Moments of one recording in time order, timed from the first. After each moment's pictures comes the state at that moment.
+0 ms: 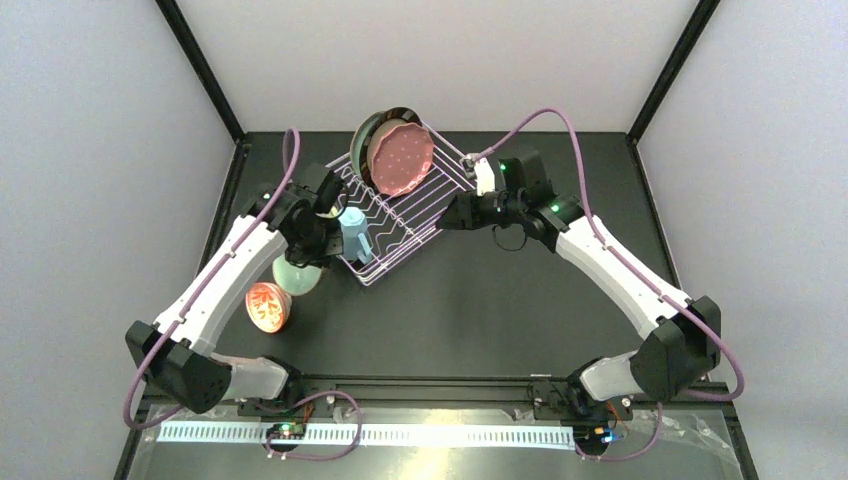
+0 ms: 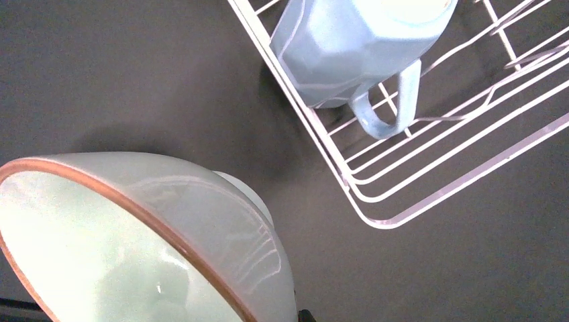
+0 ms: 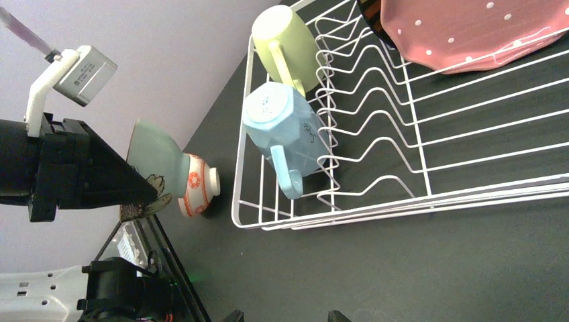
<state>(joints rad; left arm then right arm) -0.45 1.31 1.37 -1.36 -0.14 -0.63 0.54 1.41 1.26 -0.48 -0.55 0.40</state>
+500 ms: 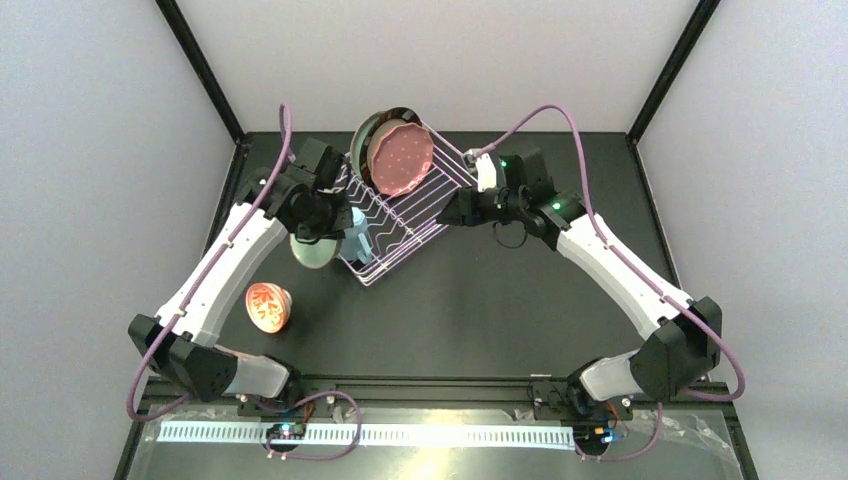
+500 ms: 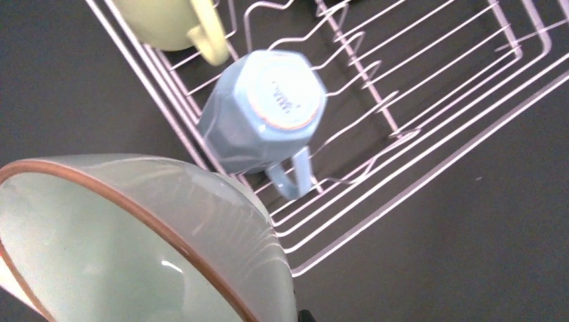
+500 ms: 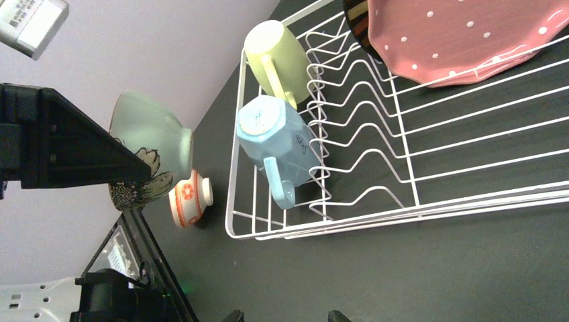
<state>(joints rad) -0.45 1.38 1.53 -1.29 -0.11 -0.63 0.54 1.41 1.29 -0.48 -0.52 0.40</state>
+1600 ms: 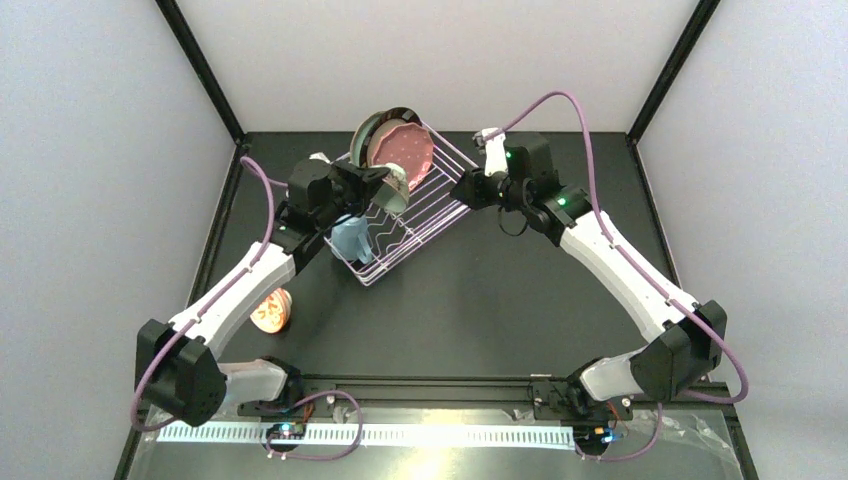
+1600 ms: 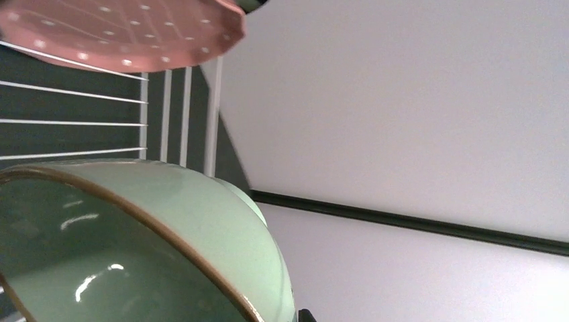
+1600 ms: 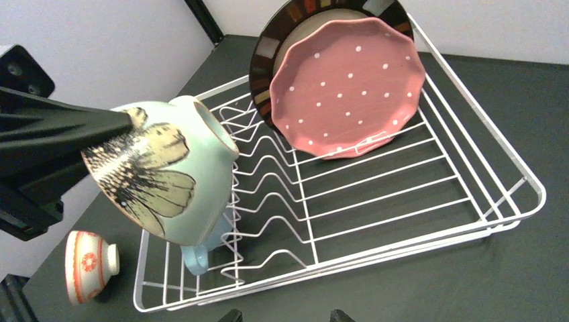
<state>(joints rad) -0.40 1.25 0.99 -0.01 0.10 -1.55 0.54 1.41 1.36 -0.48 -0.22 0.32</state>
